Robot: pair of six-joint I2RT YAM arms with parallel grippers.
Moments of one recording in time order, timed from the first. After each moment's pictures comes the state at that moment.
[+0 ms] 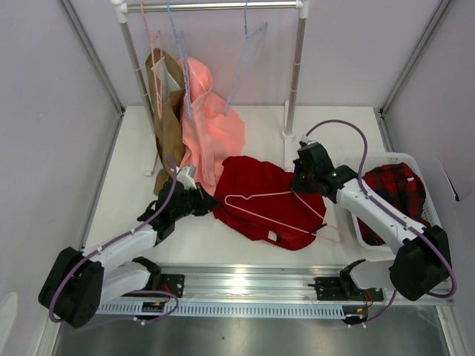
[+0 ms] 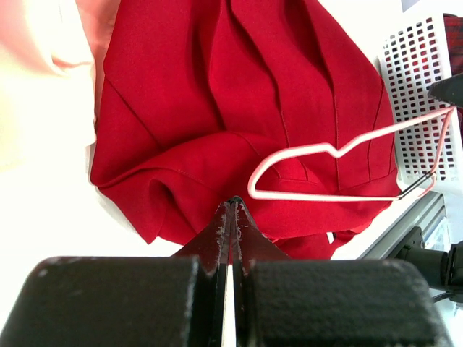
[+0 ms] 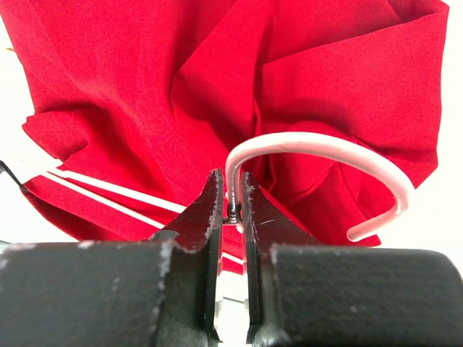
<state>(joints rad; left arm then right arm) -0.47 1.05 0.36 0.22 0.24 -0.68 0.53 1.32 1.04 -0.59 0.09 0.53</state>
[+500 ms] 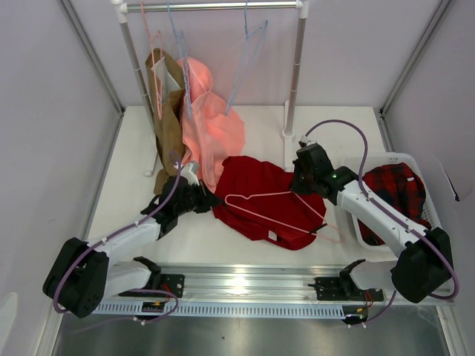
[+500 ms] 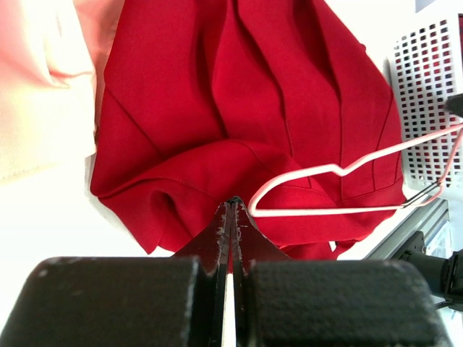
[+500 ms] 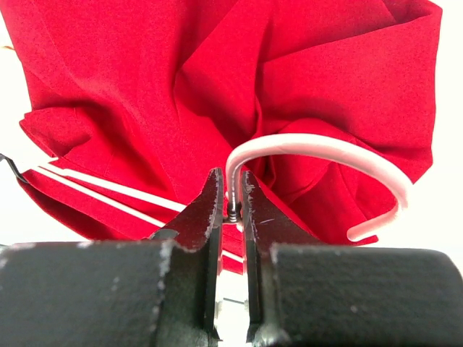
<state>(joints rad) -0.47 1.14 0.43 0.19 0.24 -0.68 0.55 1.30 1.04 -0.60 0.13 0.53</state>
